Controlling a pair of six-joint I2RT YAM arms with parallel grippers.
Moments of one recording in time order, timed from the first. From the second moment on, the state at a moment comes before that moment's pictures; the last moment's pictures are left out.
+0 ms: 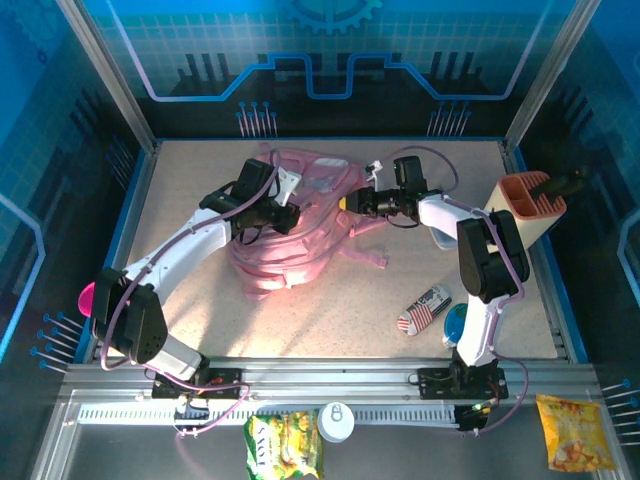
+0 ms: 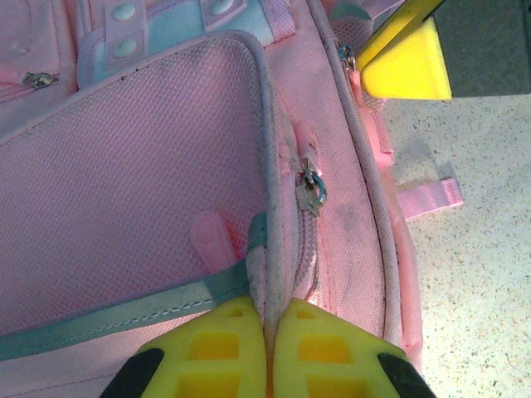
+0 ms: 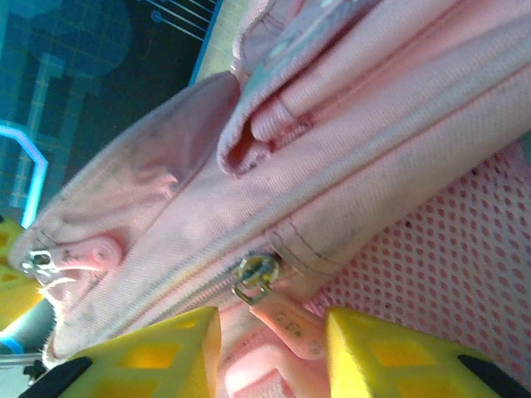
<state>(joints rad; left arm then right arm) -0.41 1.52 1.25 -0.58 0.21 -0.04 0.26 1.94 1.26 -0.07 -0.92 0.42</state>
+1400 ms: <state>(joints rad) -0.40 1.52 1.25 -0.58 0.24 -0.04 0.30 1.93 1.36 -0.27 -0.70 0.13</state>
